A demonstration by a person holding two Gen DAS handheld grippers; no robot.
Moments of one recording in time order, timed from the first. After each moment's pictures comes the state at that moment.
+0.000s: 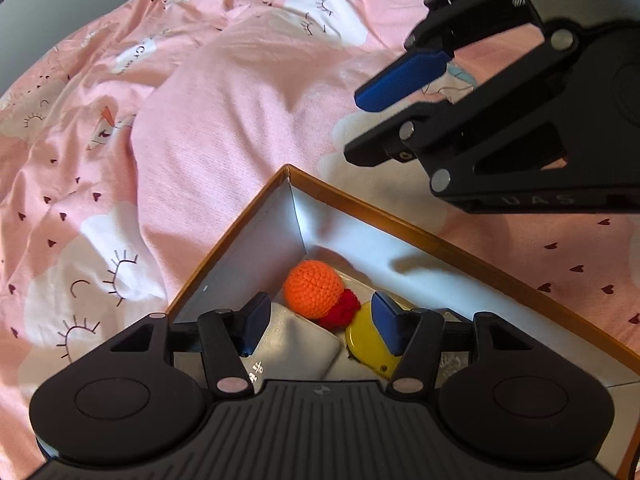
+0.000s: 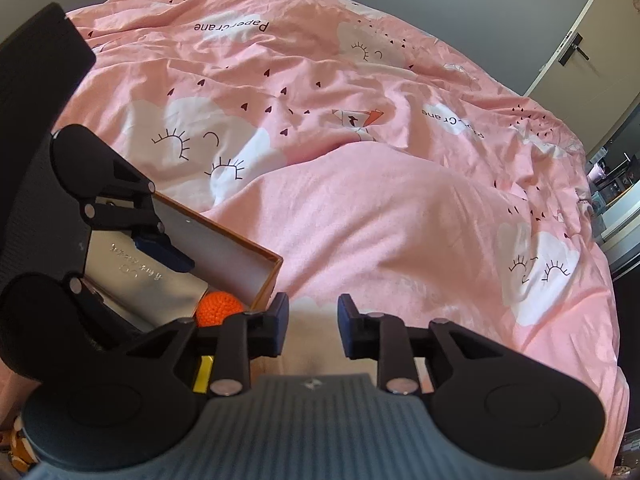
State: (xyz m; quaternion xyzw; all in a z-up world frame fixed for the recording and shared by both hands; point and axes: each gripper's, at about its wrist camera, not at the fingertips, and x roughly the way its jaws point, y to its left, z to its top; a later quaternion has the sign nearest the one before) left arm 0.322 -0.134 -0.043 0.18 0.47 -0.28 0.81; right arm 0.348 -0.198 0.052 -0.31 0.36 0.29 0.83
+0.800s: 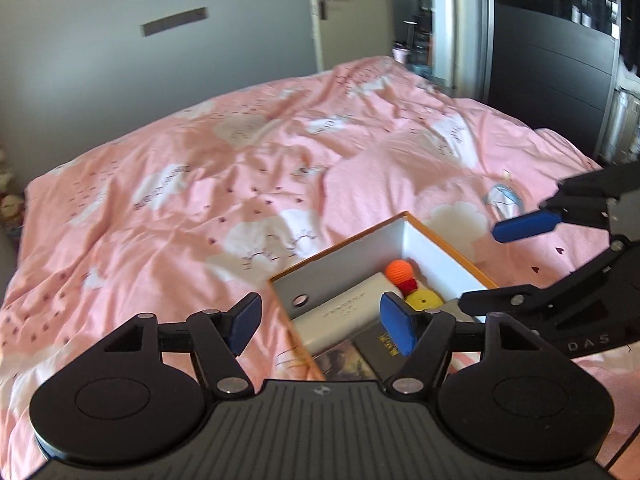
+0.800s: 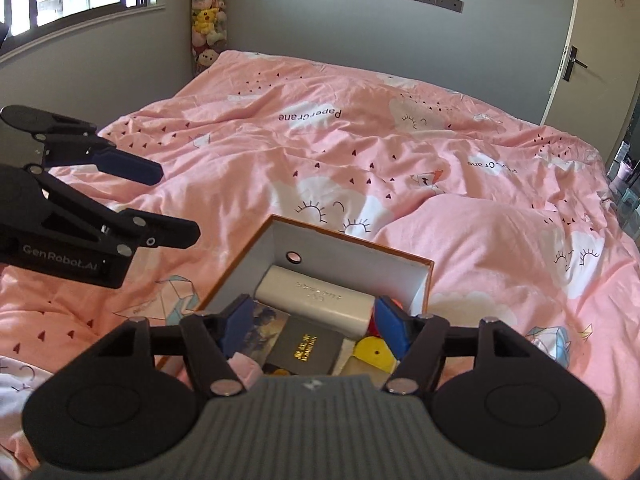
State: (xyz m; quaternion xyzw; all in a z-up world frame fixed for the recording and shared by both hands) left arm 0.144 -0.043 0.093 0.08 0.35 -0.06 0.93; right arm 0.157 -0.200 0.119 -0.19 0.31 0.36 0.86
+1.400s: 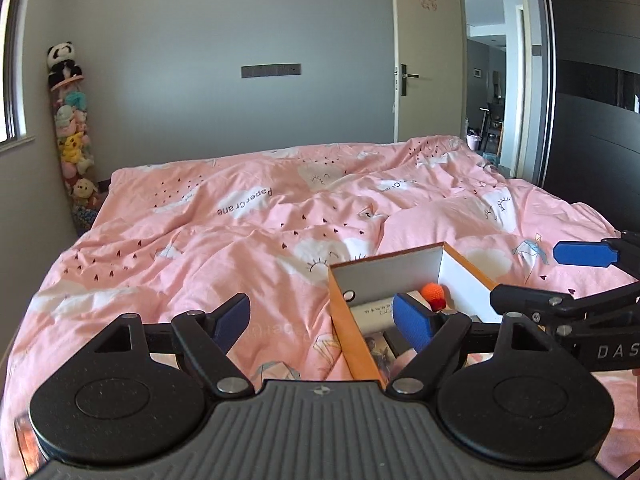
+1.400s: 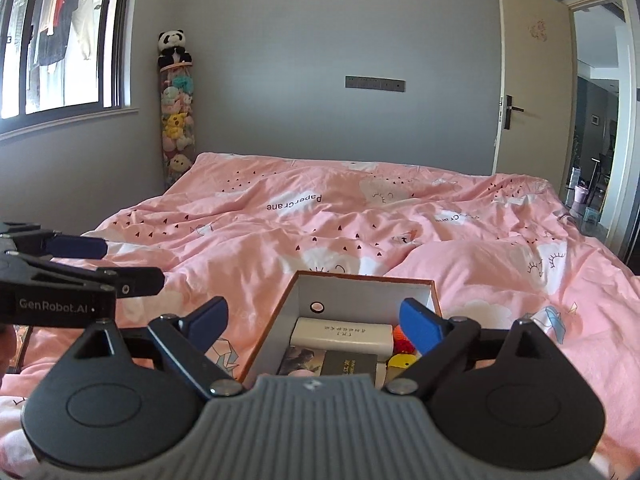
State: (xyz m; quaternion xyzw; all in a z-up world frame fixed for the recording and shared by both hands) left arm 0.015 -0.020 0.073 0.00 0.24 0.04 0.97; right arm 0.029 -0.220 0.096 -0.08 0.18 0.31 0.93
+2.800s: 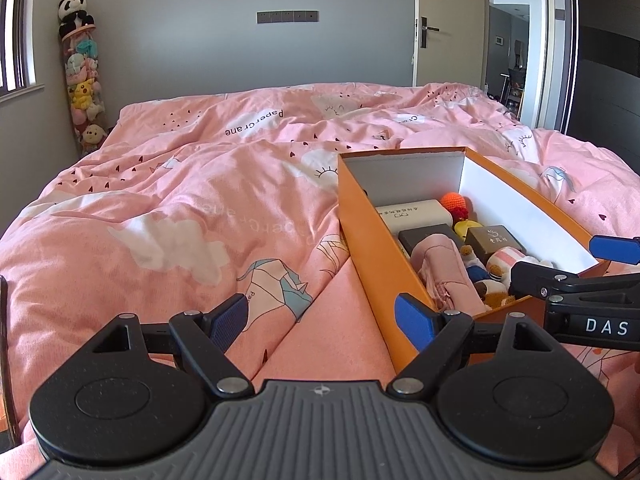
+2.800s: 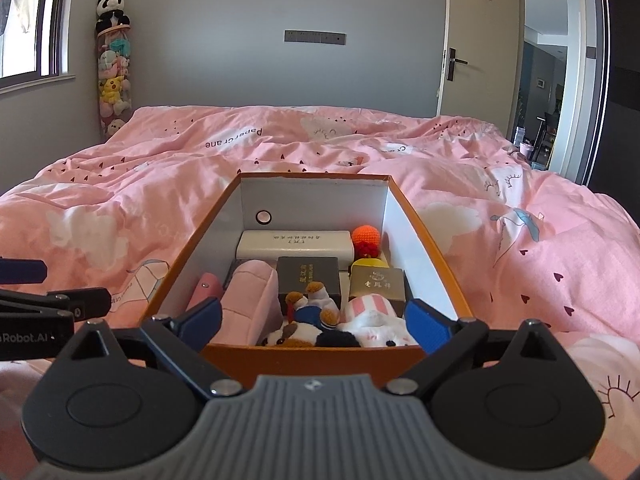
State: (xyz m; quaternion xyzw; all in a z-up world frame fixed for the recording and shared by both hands) left arm 0.005 -0.023 -0.024 -0.01 0.30 0.06 0.95; right arm 0.030 -0.221 -0.008 -0.09 0.23 0.22 0.95
